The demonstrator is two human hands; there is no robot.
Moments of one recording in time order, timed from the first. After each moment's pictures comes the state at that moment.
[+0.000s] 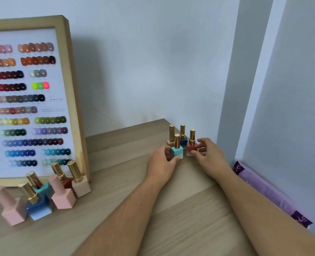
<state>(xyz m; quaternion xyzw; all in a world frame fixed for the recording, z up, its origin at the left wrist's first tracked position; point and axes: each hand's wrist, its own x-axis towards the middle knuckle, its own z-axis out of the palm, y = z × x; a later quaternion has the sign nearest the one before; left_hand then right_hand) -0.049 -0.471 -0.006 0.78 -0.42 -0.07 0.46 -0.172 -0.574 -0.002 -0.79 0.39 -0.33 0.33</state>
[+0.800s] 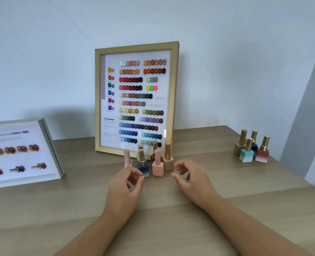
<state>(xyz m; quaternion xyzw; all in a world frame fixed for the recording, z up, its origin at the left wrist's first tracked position) 0.011 -0.153 0.000 0.79 -0.32 0.14 0.50 -0.073 -0.344 -0.005 -0.89 0.08 -0.32 0.32</state>
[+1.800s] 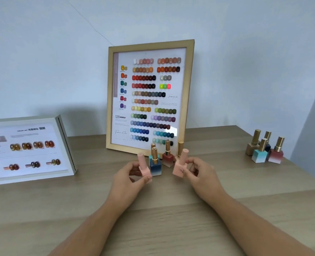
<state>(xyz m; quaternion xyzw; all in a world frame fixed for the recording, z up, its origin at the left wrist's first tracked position) 0.049 -0.144 -0.001 0.80 -0.29 0.00 0.52 -0.060 -0.345 -0.007 -0.86 0.14 -0.33 0.37</state>
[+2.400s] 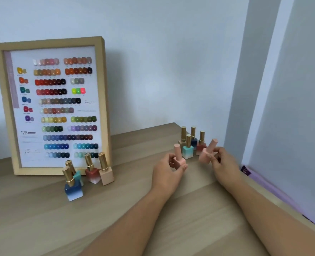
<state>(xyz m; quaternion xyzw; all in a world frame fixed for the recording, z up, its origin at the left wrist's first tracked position) -0.072 -0.412 -0.007 0.74 -0.41 -0.10 0.52 -0.201 -0.547 -0.017 -0.79 0.38 -0.38 0.29</state>
